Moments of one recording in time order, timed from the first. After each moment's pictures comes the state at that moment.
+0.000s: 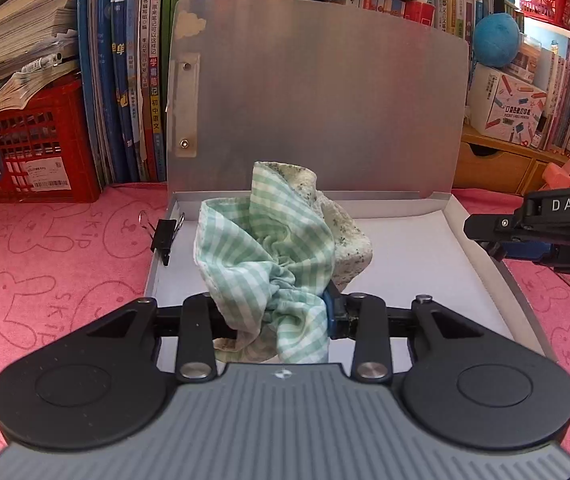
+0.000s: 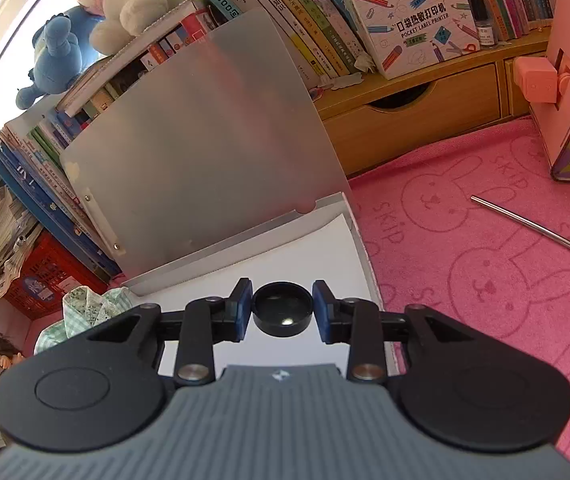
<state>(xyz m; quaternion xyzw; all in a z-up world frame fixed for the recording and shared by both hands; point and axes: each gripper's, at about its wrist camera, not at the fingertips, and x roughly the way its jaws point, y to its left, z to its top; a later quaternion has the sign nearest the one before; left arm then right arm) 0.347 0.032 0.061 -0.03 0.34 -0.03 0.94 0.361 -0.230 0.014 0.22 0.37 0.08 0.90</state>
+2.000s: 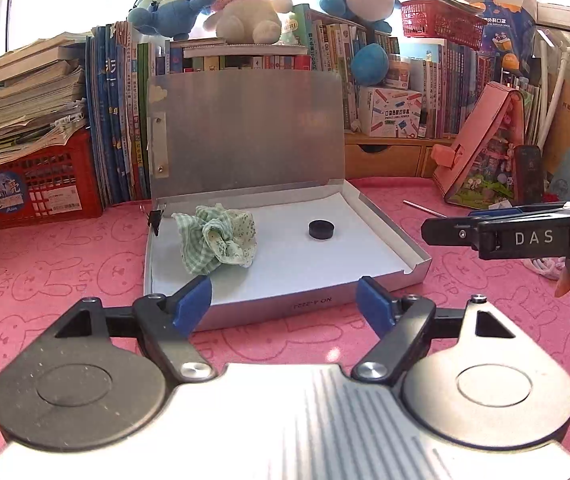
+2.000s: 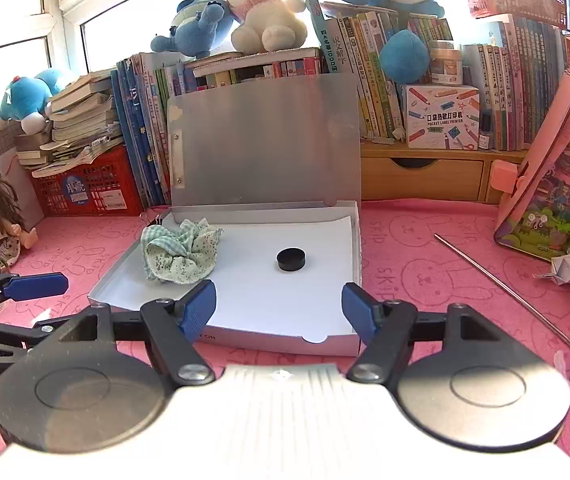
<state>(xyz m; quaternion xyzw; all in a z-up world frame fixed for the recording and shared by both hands) 0.148 0.020 0.096 0.01 0.25 -0.11 0.96 0.182 -0.230 0.049 0.03 0.27 0.13 0.95</state>
